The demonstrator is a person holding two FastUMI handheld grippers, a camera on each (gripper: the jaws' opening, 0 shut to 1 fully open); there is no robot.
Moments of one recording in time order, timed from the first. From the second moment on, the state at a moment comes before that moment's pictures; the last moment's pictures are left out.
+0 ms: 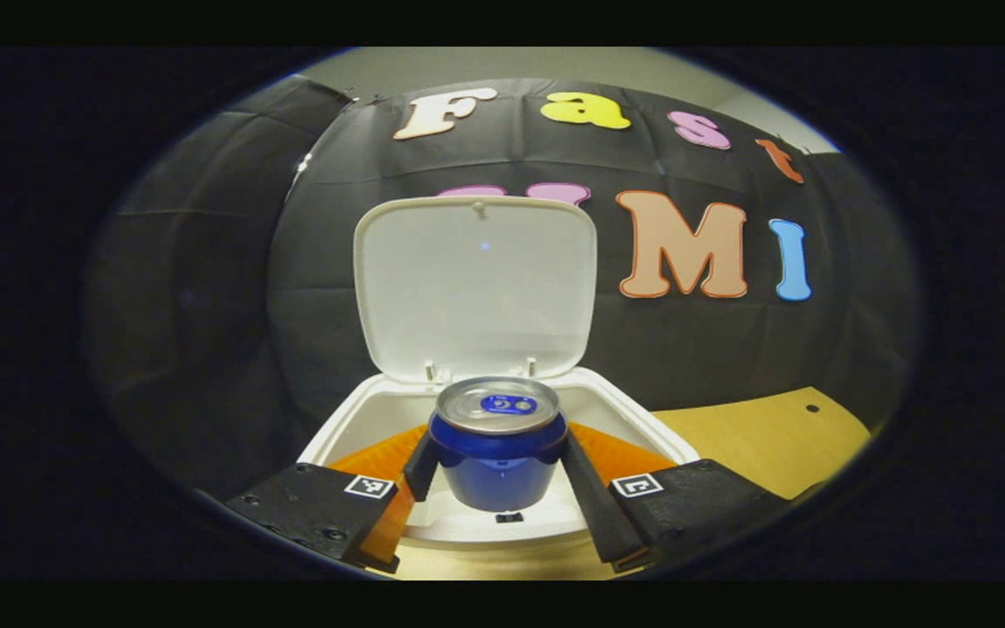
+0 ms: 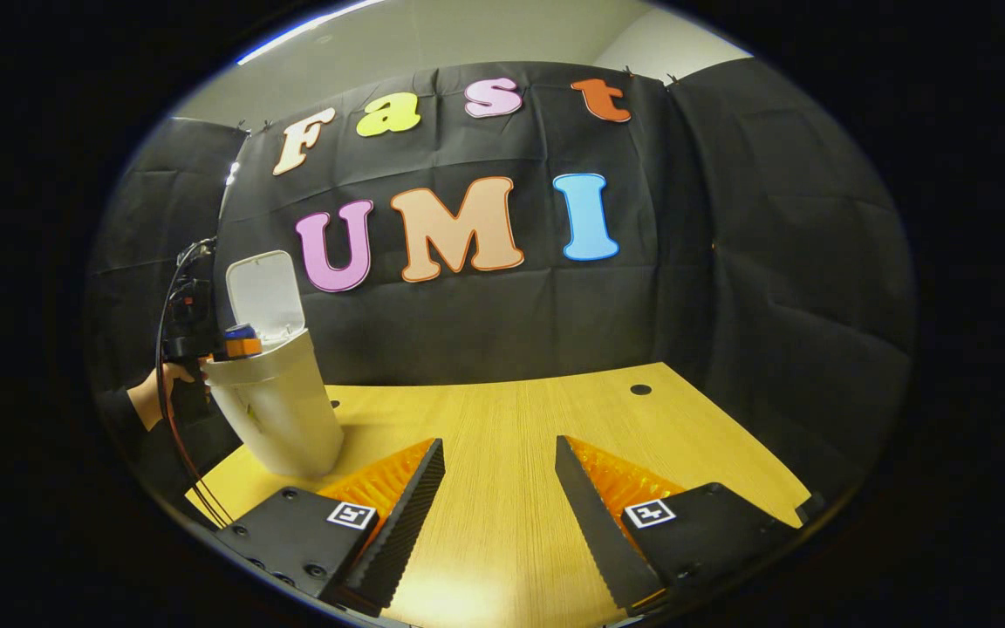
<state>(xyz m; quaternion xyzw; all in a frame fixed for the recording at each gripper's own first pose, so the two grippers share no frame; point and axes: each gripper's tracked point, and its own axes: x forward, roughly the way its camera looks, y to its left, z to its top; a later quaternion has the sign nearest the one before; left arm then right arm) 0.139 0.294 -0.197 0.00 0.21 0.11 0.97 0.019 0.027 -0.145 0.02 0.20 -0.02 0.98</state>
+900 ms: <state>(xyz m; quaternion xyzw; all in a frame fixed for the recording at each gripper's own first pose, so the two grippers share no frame) 0.258 0.305 0.007 -0.01 0.09 0.07 0.99 0.010 0.021 -0.140 0.03 0.20 -0.02 0.98</state>
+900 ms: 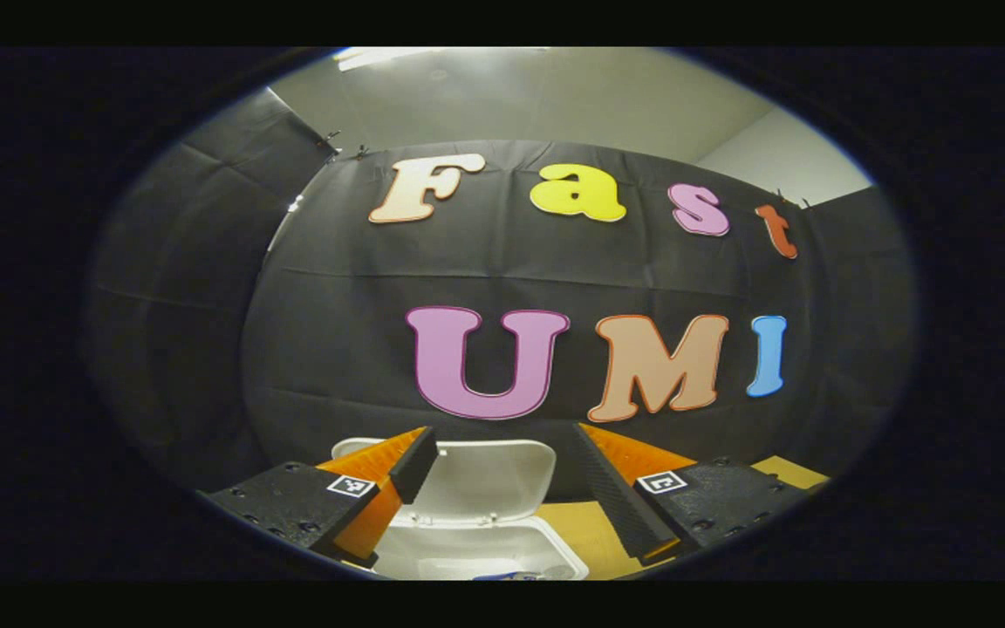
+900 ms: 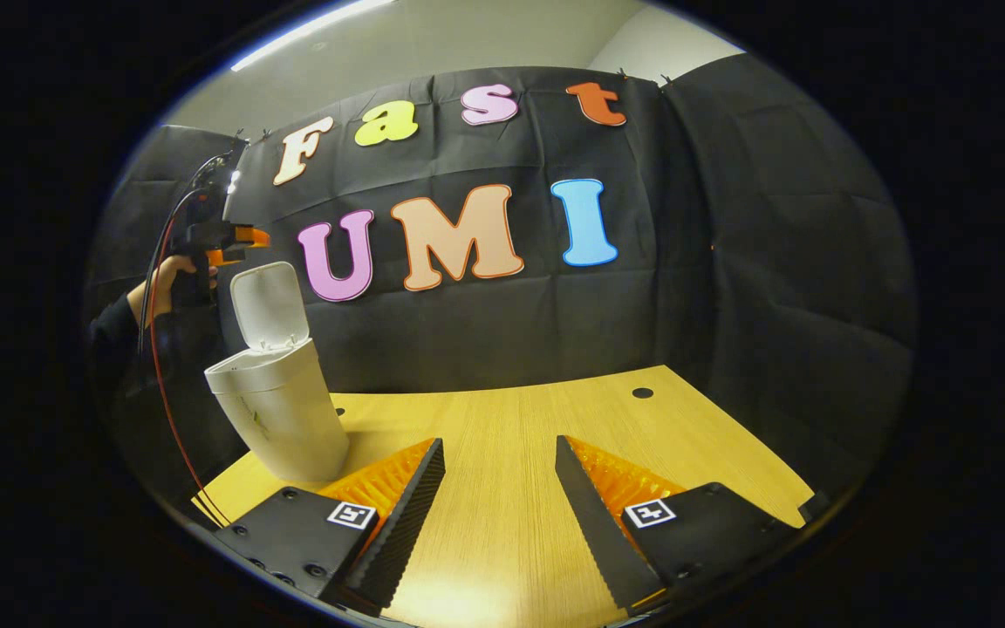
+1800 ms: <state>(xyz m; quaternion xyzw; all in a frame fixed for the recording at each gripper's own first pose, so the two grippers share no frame) 0.214 0.313 -0.061 0.00 0.16 0.10 0.98 0.018 0.029 -0.134 0.04 0.21 0.00 0.98</state>
